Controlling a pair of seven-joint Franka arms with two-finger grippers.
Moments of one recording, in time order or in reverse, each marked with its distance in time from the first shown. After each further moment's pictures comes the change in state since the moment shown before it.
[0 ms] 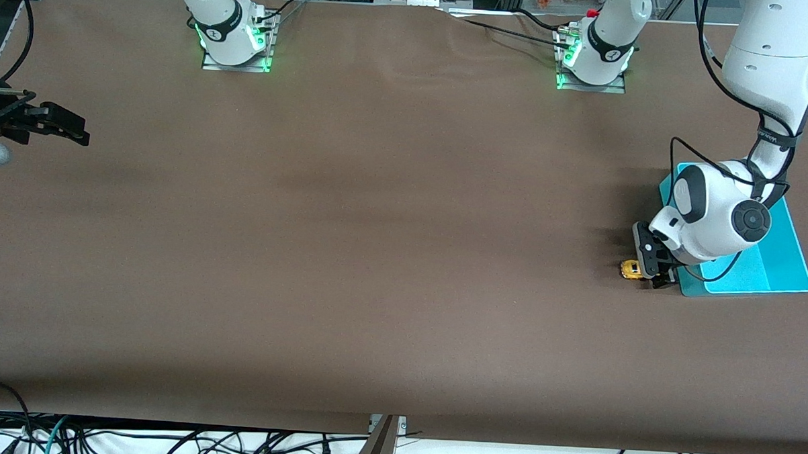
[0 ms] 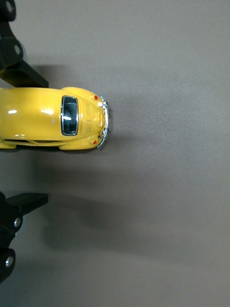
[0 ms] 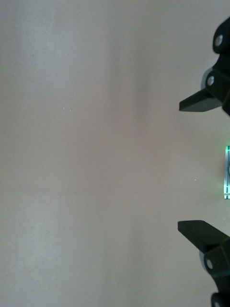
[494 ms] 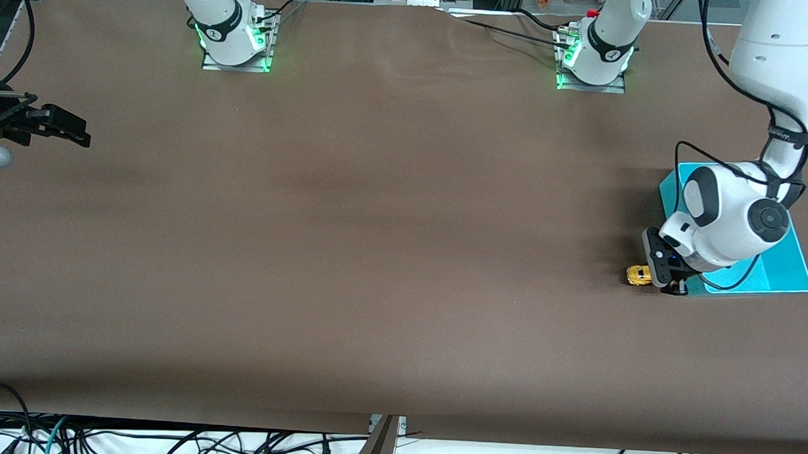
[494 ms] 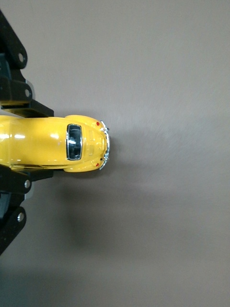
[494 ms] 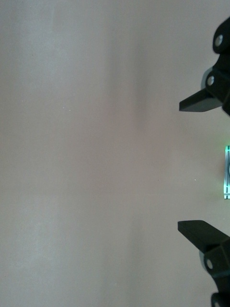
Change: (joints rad) left arm -0.003 -0.068 -0.002 0.066 0.000 -0.053 0.003; right arm 0.000 0.004 0.000 0.001 0.000 0.000 0.000
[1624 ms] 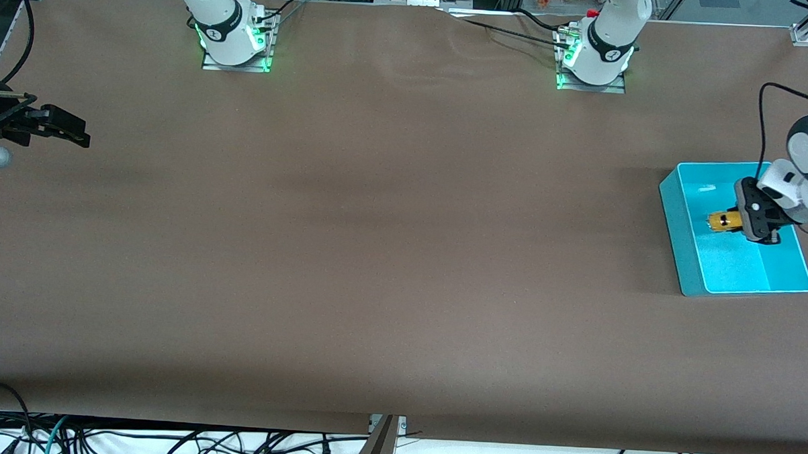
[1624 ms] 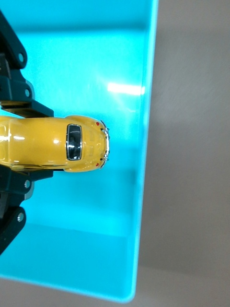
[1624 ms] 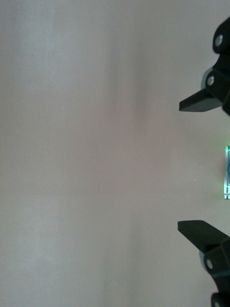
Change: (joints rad) left arm 0.272 -0.176 0.017 -0.148 0.152 -0.199 0.119; right arm -0.001 0.001 0.000 0.001 0.000 0.000 0.000
